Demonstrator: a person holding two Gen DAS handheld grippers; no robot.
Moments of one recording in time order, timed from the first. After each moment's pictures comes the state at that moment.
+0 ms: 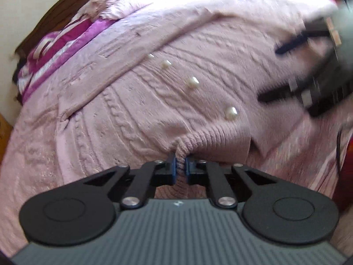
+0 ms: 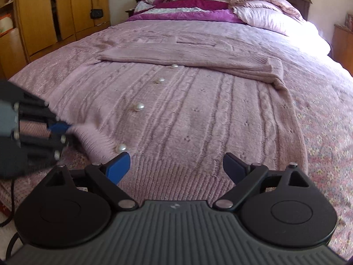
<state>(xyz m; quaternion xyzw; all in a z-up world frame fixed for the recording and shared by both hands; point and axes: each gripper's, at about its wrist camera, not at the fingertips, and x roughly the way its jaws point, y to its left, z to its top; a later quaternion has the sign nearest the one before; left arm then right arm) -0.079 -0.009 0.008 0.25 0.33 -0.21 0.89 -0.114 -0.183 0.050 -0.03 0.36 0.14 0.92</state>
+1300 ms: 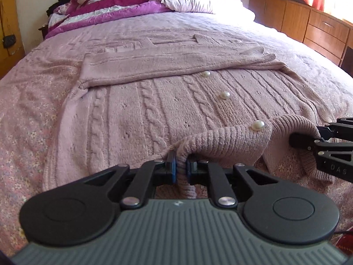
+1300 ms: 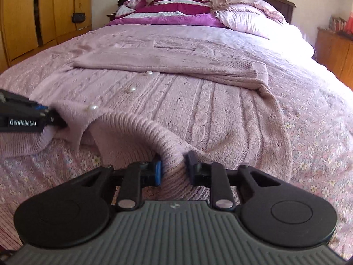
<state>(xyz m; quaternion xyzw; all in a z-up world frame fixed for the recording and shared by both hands) -0.027 0.023 0.011 0.04 0.35 -0.13 0.92 -0.085 -0.188 0.039 -0.05 0.34 0.09 0.93</state>
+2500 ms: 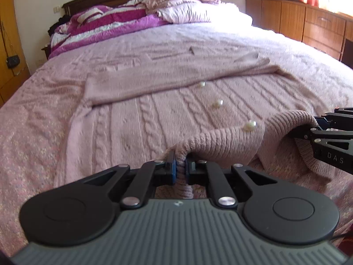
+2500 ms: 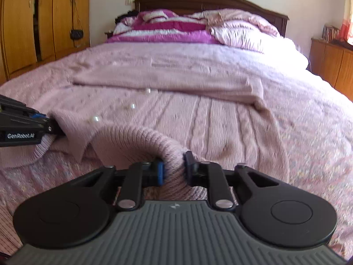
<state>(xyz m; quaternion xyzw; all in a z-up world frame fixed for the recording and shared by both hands) -0.043 0.011 0.027 0.08 0.31 -0.13 0.94 -0.093 -0.188 0.043 -0.03 0.29 0.08 0.95</state>
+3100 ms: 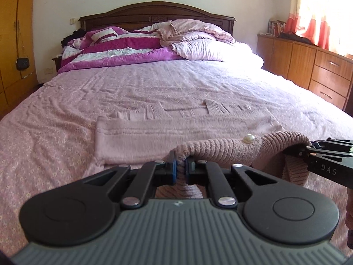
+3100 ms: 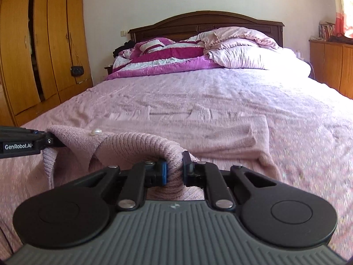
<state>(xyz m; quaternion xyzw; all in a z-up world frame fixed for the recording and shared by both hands) 0.010 0.023 0.088 0.01 0.25 -0.11 0.96 -0.032 -0.206 0.101 0.05 0.23 0.09 0.97</state>
